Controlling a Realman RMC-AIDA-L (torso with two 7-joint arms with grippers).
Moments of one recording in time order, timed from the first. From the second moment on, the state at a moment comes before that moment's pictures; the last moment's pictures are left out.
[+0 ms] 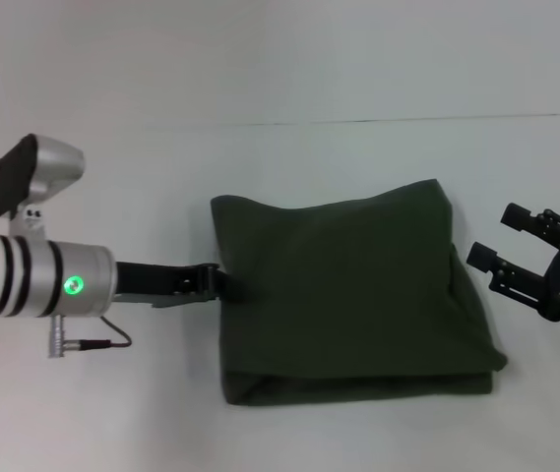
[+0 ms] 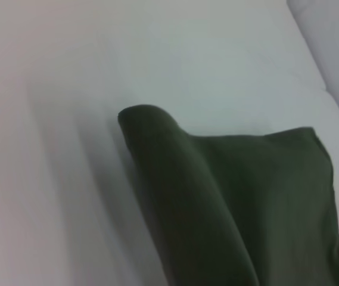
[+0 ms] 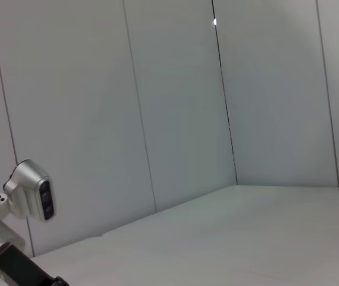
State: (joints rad) left arm -0.68 -2.14 0.88 0.64 2.19 1.20 -2.38; right arm 0.36 2.09 -0.42 -0.48 -1.81 -1.60 0.99
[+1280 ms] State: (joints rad) left arm -0.51 -2.11 0.65 0.74 2.20 1.26 -2.26; right arm 0.44 2.09 -0.42 -0.44 -1.82 -1.54 1.01
